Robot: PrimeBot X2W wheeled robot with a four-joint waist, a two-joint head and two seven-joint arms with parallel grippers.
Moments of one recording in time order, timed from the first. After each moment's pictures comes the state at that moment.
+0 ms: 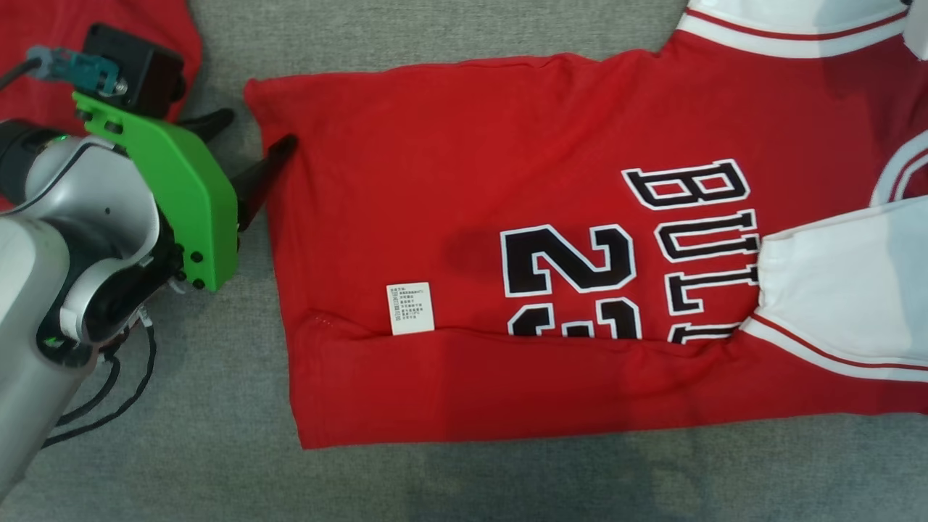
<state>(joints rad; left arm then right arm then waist) -0.83 0.71 -0.67 -0.10 -0.92 0.11 0.69 -0.99 -0.47 0.08 0.11 0.38 0.13 0.89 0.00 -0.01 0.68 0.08</state>
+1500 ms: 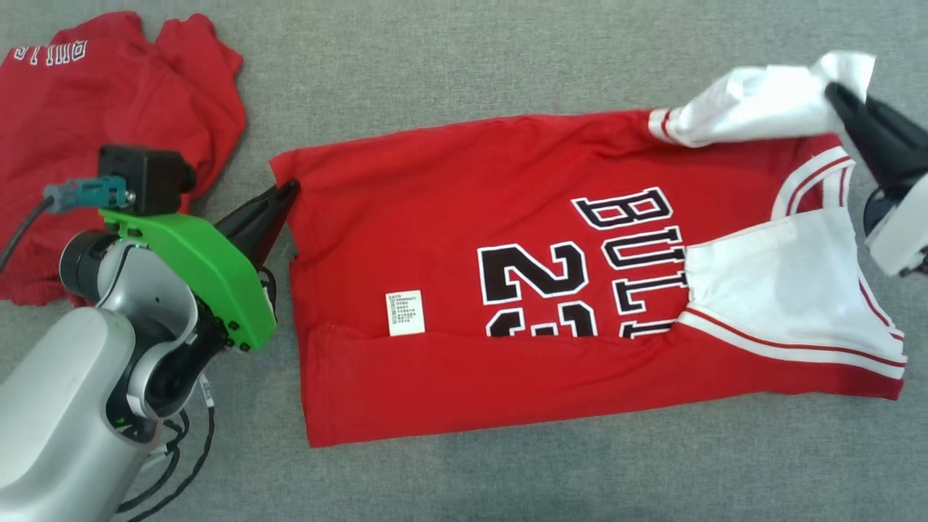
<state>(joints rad) -0.61 0.59 -0.61 -0.02 -0.99 0.08 0.36 -0.50 -0.54 0.04 -0.11 0.69 0.13 0.50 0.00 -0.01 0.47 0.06</state>
